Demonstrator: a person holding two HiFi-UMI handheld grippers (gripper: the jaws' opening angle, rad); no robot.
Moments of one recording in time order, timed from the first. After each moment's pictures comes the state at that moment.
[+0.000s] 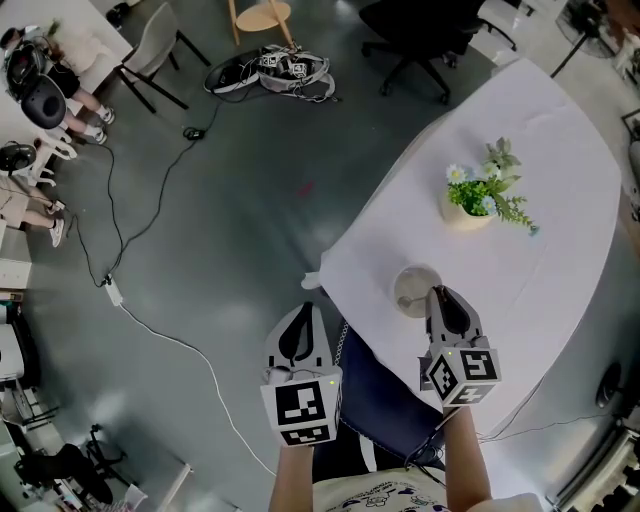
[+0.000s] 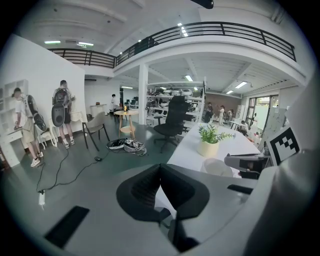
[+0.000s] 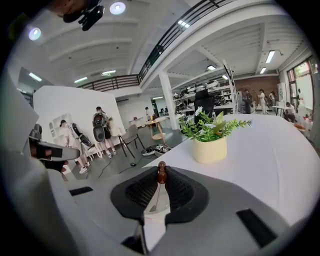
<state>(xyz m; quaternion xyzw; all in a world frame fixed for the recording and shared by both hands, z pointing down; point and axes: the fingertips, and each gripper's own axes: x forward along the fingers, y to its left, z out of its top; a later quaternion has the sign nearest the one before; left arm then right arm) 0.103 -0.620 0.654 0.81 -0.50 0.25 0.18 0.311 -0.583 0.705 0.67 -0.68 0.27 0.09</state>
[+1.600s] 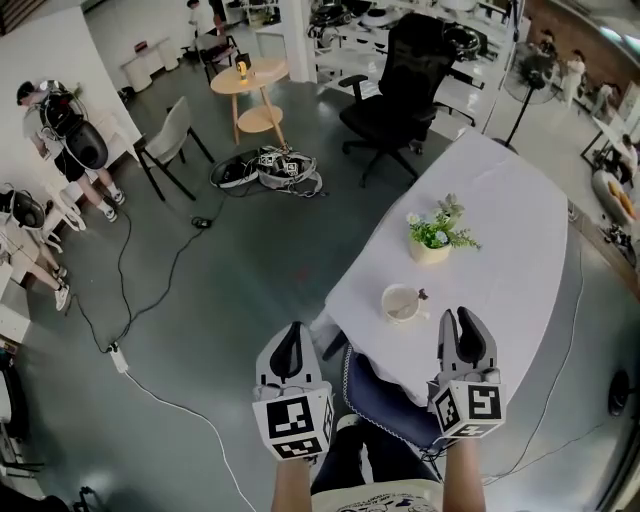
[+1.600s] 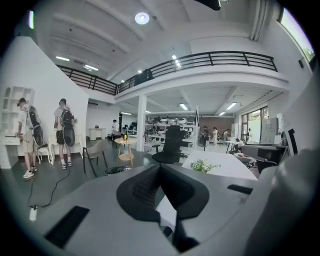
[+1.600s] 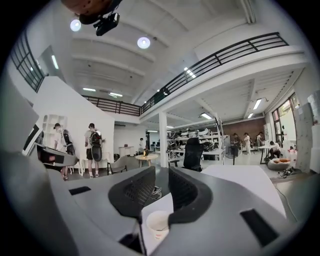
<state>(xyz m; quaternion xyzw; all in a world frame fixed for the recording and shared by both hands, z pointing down) 0.008 -0.493 0.442 0.85 -0.51 0.12 0.09 0.247 -0.416 0.435 0.76 -0.65 0.06 0.02</state>
